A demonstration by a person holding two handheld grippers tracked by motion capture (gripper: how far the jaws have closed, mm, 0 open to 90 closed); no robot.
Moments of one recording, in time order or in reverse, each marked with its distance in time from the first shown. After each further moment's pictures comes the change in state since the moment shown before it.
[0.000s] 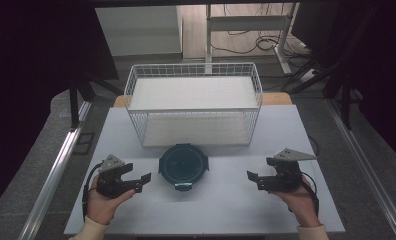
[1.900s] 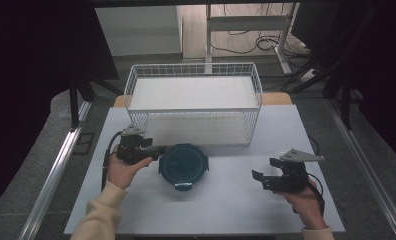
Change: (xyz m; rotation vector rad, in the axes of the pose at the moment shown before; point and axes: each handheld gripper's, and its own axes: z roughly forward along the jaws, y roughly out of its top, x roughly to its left) left arm -0.001 0.079 0.054 0.040 -0.031 0.067; right arm -0.006 -0.003 -0.011 -0.018 0.000 0.017
